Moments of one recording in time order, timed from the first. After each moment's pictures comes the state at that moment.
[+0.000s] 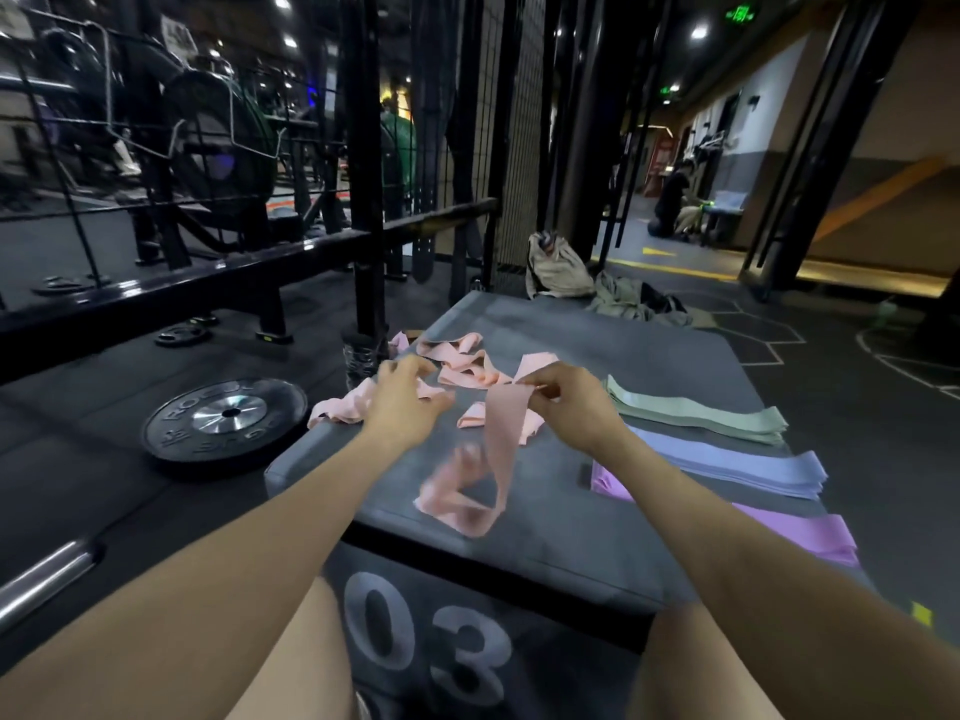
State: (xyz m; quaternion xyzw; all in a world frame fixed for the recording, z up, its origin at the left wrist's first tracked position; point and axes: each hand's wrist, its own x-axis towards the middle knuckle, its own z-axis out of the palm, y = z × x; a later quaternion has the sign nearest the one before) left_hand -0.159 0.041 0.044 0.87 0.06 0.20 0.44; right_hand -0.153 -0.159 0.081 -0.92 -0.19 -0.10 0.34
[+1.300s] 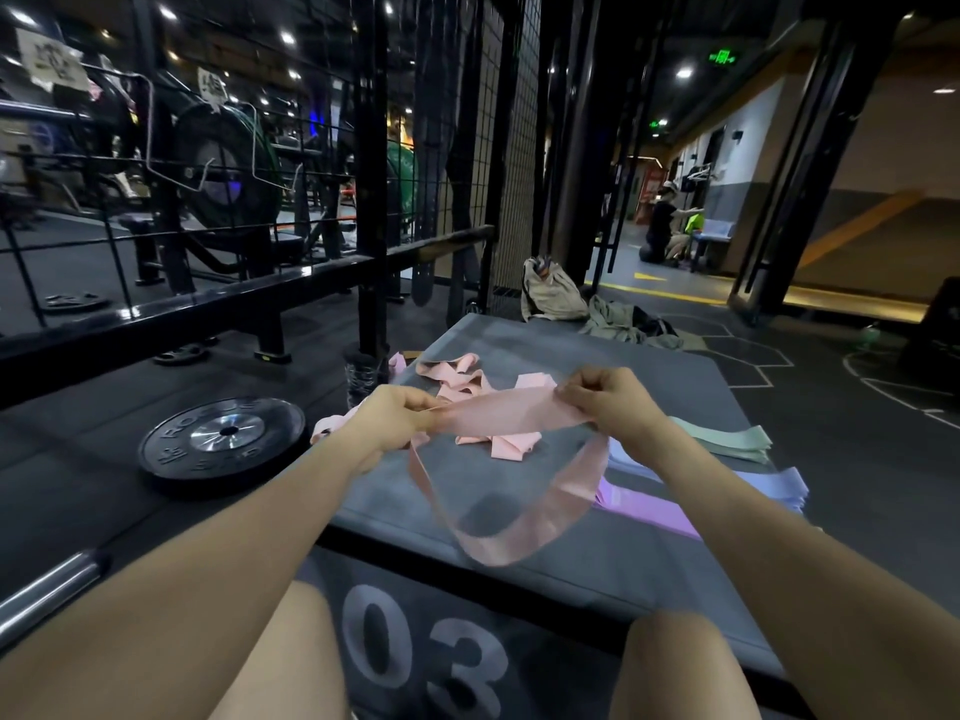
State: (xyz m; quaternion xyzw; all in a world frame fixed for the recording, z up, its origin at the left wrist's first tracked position) left_hand -0.189 0.052 0.069 0.78 0.03 0.03 0.62; right_hand -0.166 -0.192 0.107 -0.84 -0.13 -0.04 0.53
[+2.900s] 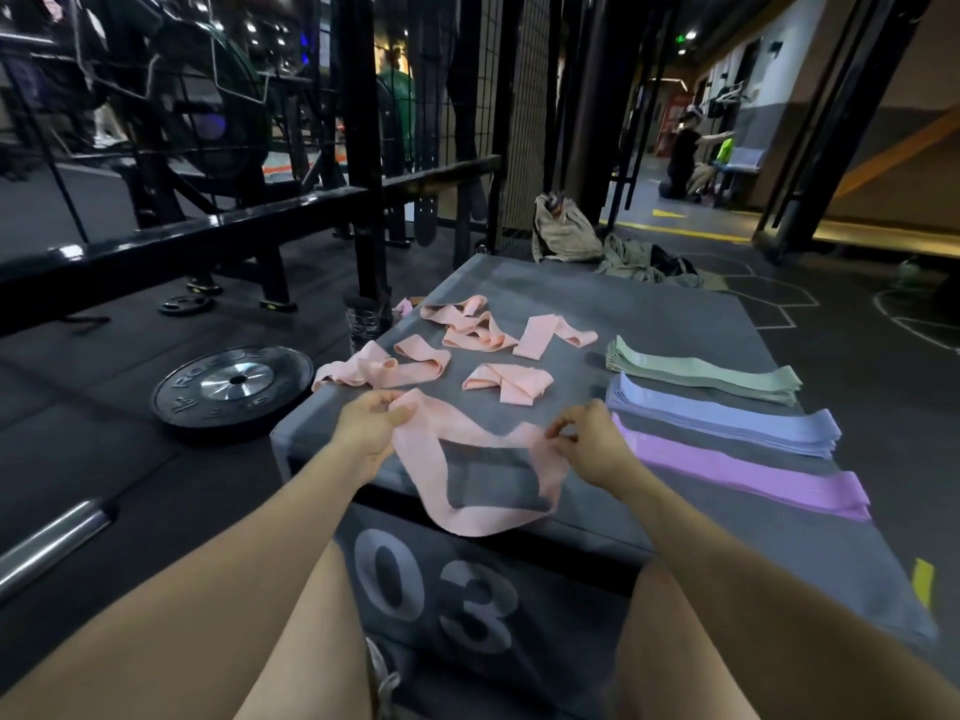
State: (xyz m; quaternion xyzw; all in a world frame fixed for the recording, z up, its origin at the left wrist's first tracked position) left_hand -0.179 0.064 -0.017 0.63 0.19 0.07 0.75; right_hand -0.148 -0.186 -0.015 -0.94 -0.11 -0.02 0.32
